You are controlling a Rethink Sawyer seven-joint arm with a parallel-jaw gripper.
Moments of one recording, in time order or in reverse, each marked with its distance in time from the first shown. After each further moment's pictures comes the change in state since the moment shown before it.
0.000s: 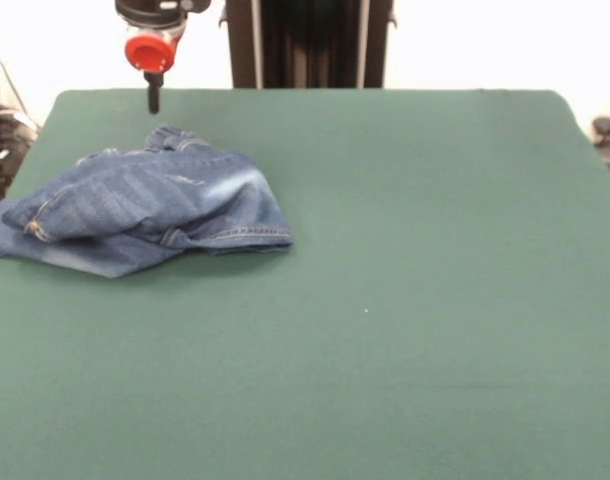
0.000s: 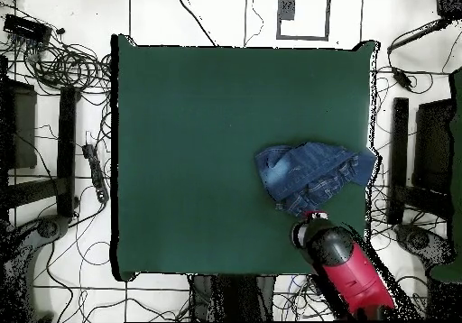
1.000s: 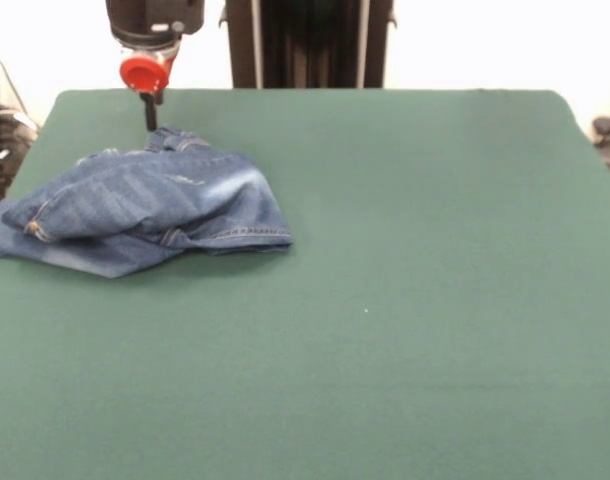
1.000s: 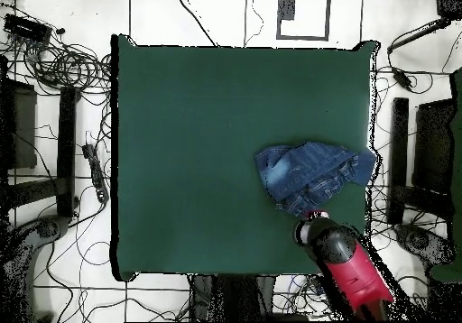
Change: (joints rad) arm -0.081 0.044 0.070 -0.001 0.000 -0.054 0.000
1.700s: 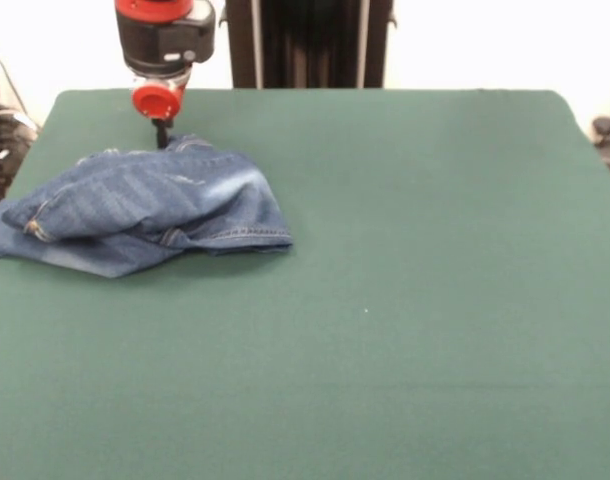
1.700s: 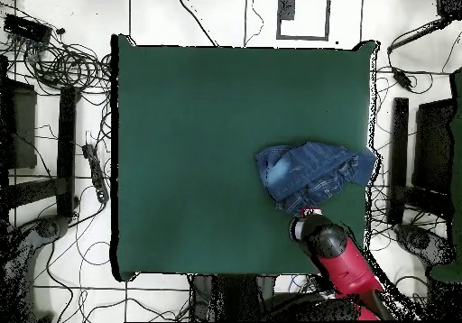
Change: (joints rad) arm -0.030 0.066 0.052 -0.009 0.000 -0.067 0.000
